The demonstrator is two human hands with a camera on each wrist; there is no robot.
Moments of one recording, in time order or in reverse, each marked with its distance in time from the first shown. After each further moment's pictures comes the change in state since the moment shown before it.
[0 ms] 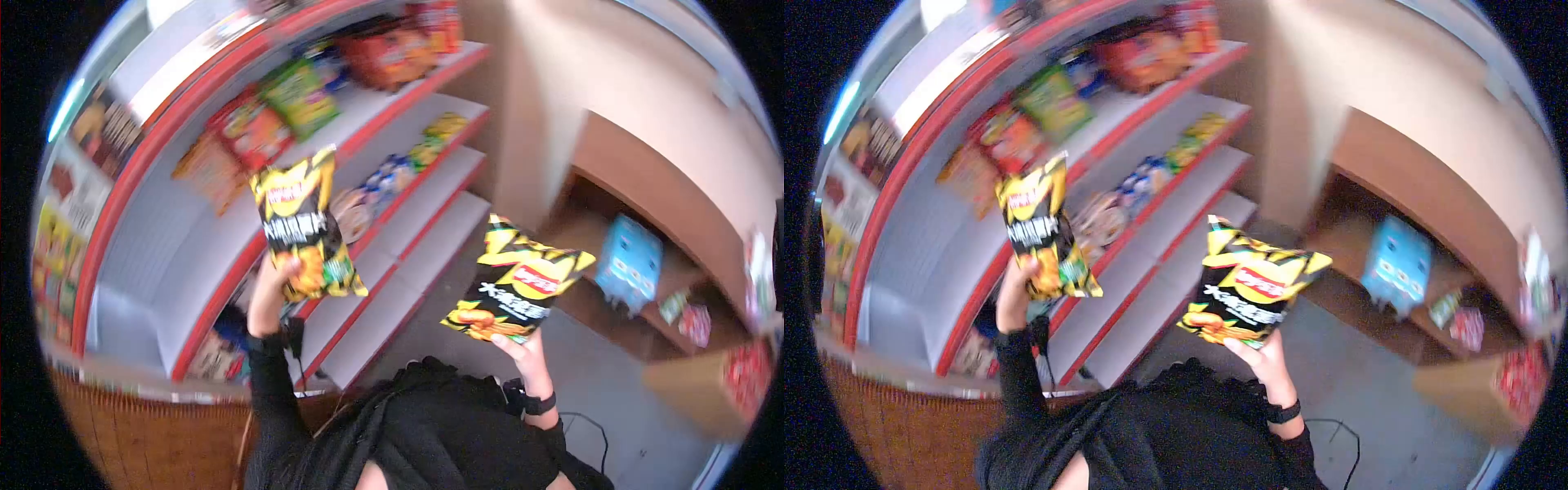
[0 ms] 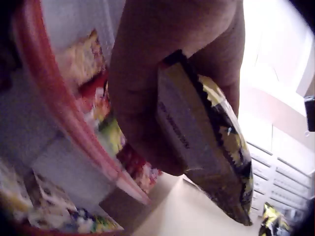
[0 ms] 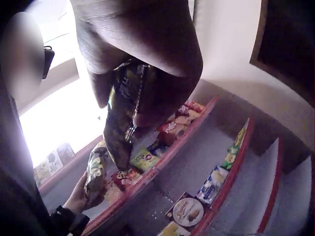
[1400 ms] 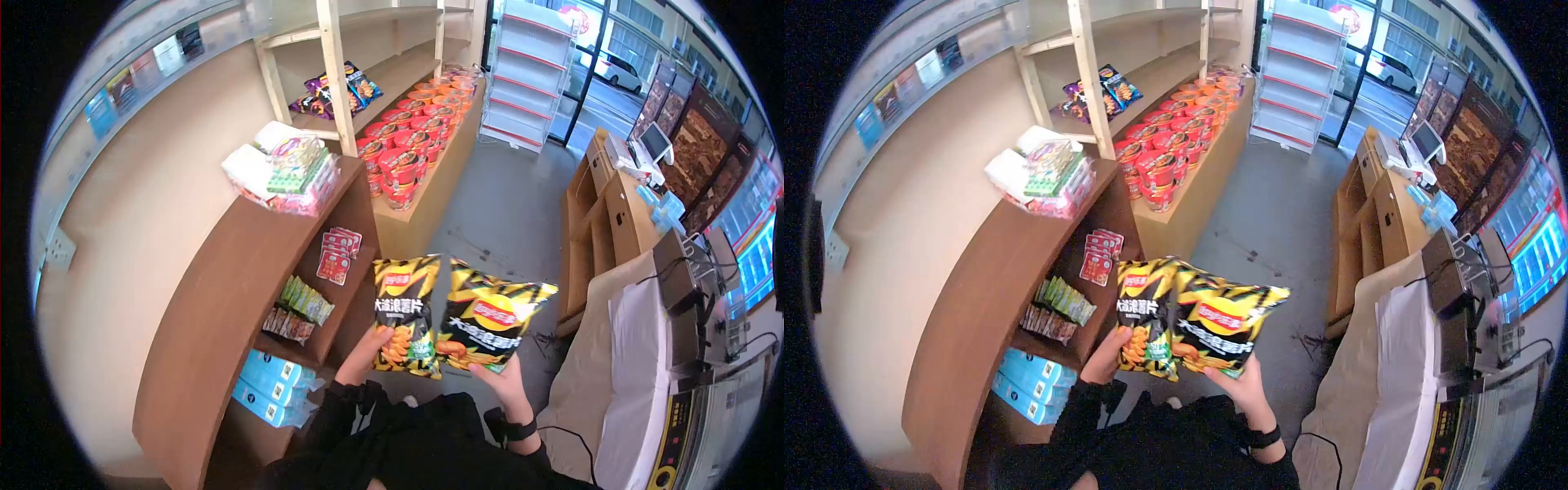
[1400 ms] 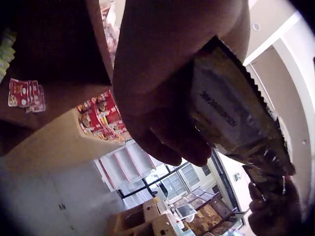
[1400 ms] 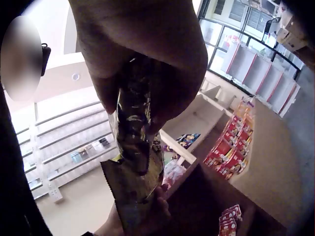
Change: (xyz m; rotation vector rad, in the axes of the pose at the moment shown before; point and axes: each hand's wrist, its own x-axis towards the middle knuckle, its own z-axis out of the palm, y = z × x) left_hand 0.184 -0.194 0.274 -0.053 -1.983 -0.490; right_hand -0.003 0.119 0.164 -0.427 1.579 -0.553
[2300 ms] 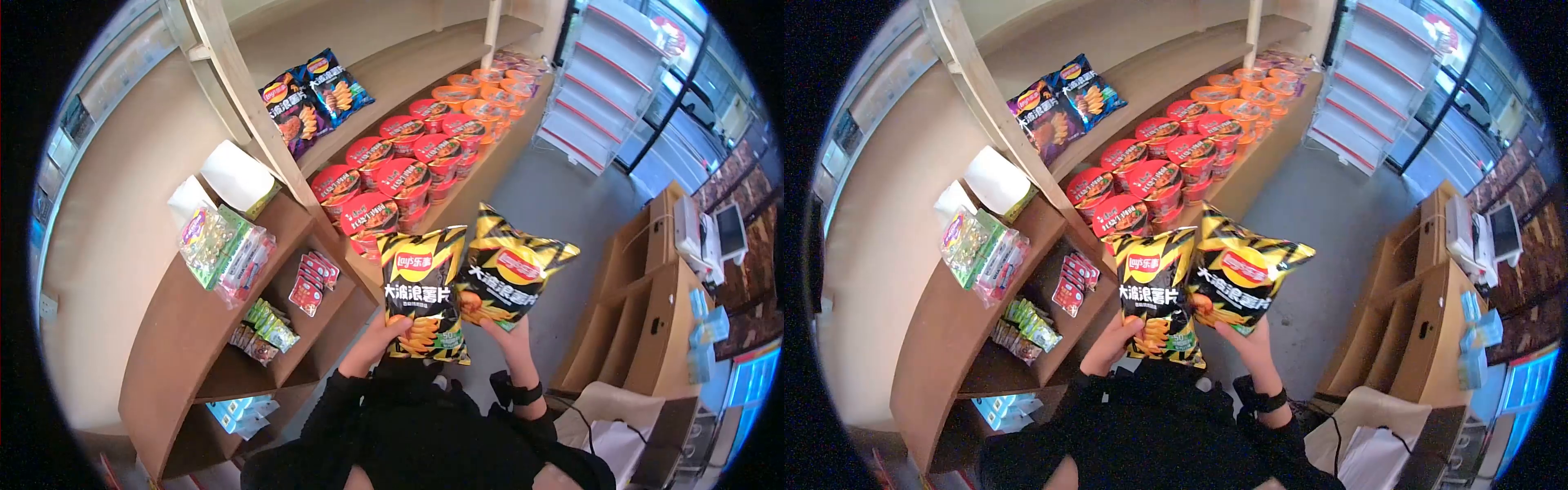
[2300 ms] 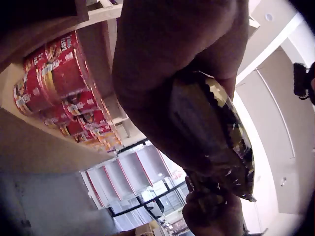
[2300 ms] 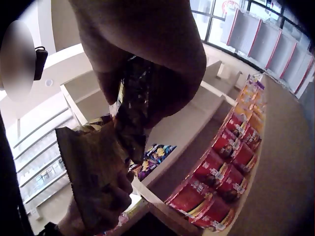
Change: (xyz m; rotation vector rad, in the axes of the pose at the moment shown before) left_hand 0.355 0.120 0.062 0.019 0.269 0.137; right_hand 0.452 0.048 -0.155 0.196 -0.130 0.085
